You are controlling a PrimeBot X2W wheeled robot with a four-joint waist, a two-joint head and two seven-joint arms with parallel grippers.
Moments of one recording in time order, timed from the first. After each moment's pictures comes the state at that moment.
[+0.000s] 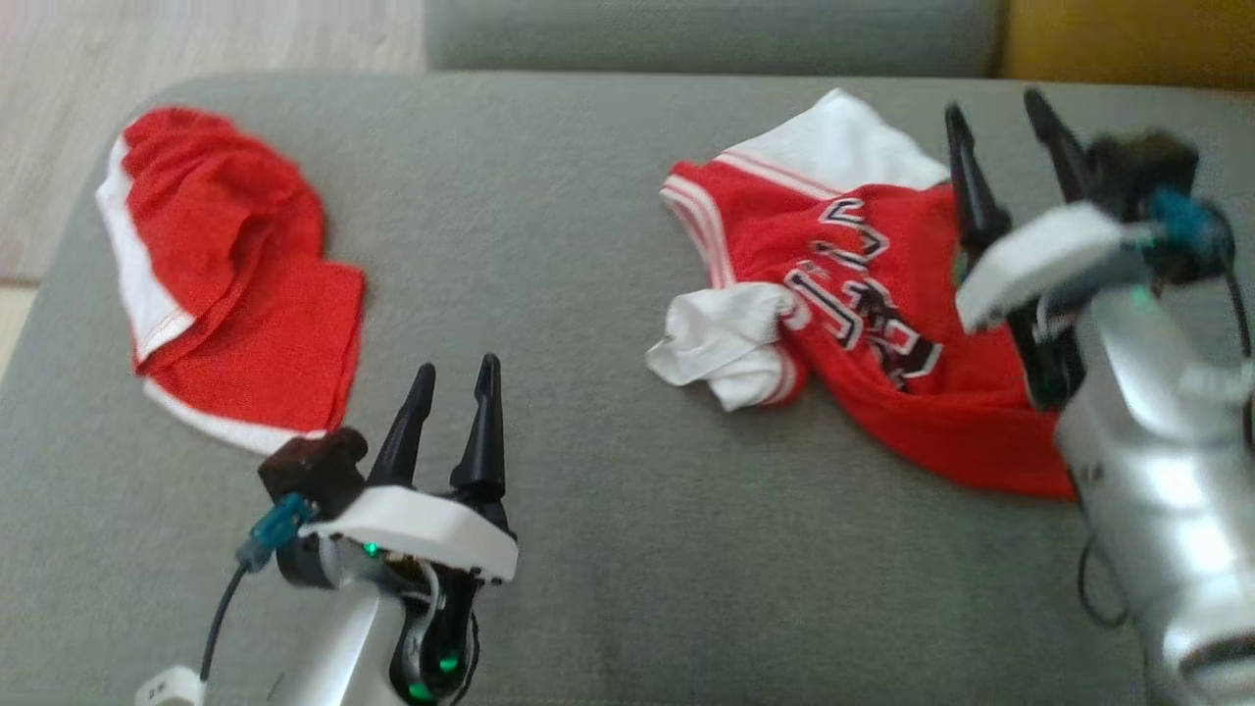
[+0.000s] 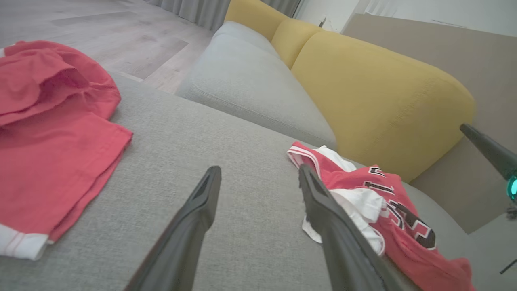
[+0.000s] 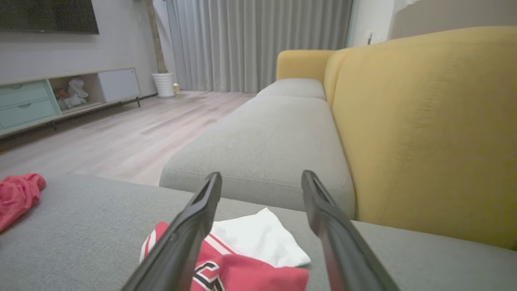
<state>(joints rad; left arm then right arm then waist) -0.18 0.04 -0.37 0.29 -0.55 0.06 -0.25 -0.81 -0.19 0.27 0.94 0.24 0.13 -0.25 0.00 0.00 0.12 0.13</state>
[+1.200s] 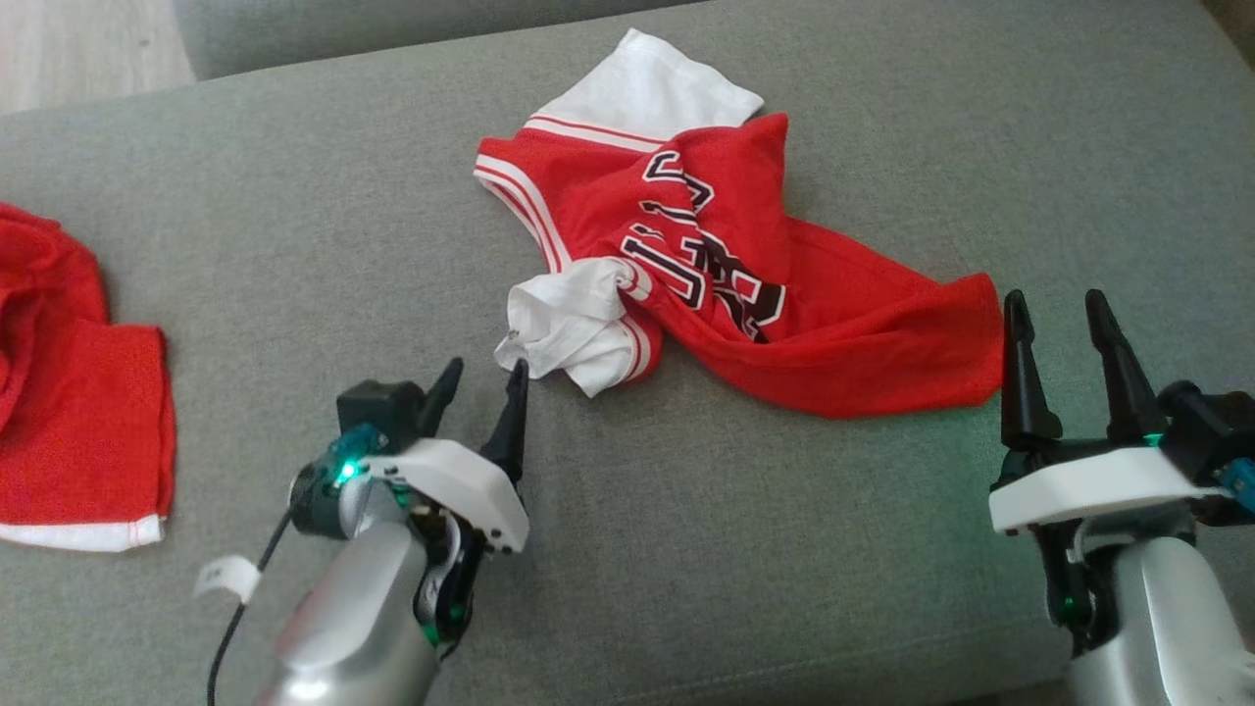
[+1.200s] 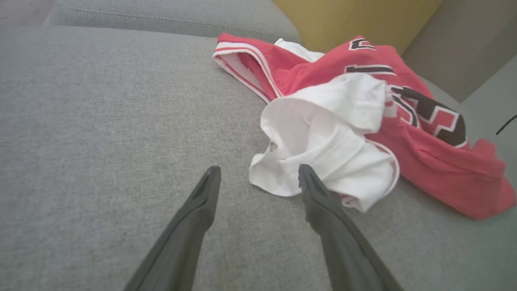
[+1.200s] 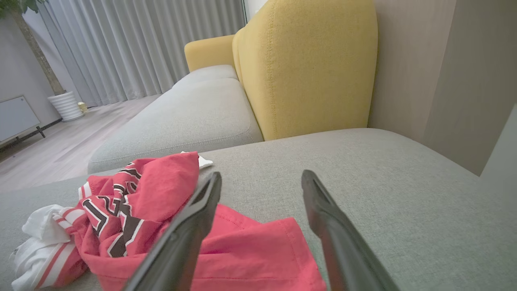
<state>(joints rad) -0.39 0.04 -0.47 0.67 -0.46 0.02 -0.24 -0.14 -0.05 -0.05 0.16 0.18 0.13 -0.11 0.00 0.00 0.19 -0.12</state>
